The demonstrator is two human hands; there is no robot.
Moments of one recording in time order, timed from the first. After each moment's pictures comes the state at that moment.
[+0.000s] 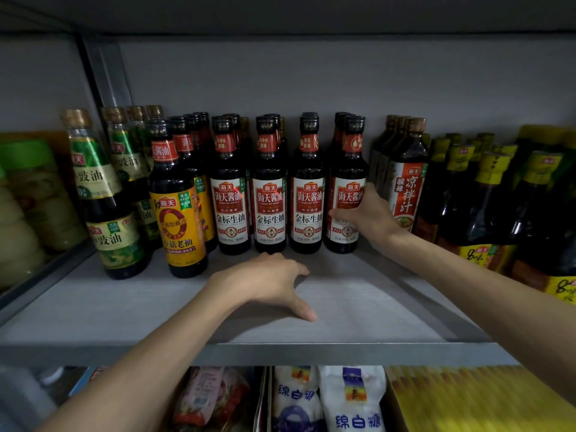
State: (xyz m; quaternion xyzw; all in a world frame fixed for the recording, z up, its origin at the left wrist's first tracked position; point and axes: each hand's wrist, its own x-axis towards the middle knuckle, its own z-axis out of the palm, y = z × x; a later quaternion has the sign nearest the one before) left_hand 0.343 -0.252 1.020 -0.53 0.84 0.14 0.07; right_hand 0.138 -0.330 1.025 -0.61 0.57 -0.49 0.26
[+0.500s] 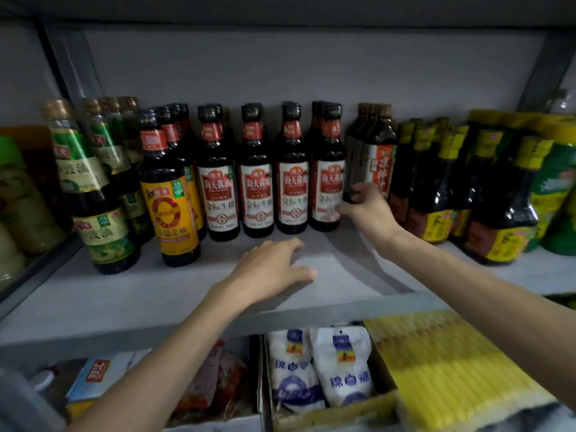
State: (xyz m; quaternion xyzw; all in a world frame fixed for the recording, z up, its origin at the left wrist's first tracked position) left_hand 0.347 -0.220 0.997 -0.52 0.84 0.14 -0.11; right_hand 0.145 -0.254 1.013 -0.51 0.63 -0.54 0.24
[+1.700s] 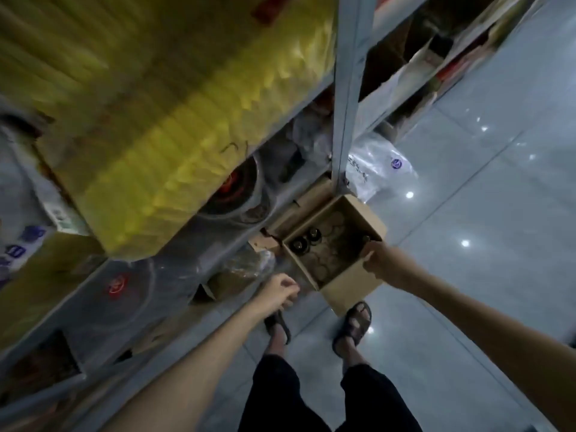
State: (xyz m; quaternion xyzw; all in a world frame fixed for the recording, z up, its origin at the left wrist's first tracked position) left_hand -0.013 0.013 0.475 -0.53 0.58 0.55 0.29; right_hand -0.236 0.150 0.490 -0.31 0.81 -0.12 0.49
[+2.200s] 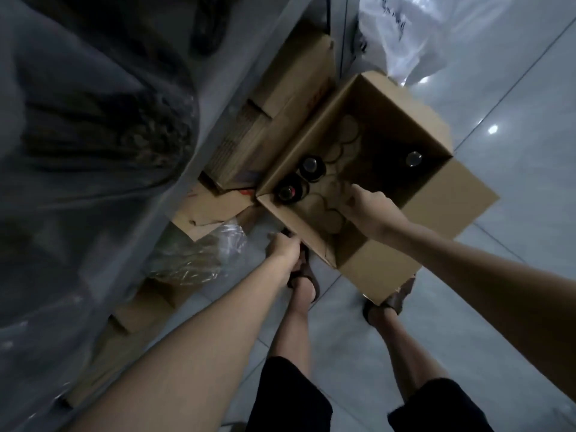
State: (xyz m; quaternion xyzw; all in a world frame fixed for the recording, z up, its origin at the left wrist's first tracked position) left_hand -0.033 -0.015 0.069 -0.70 0.43 0.49 0.28; right_hand -0.191 0.083 0.086 -0.26 0.81 -0.08 0.51
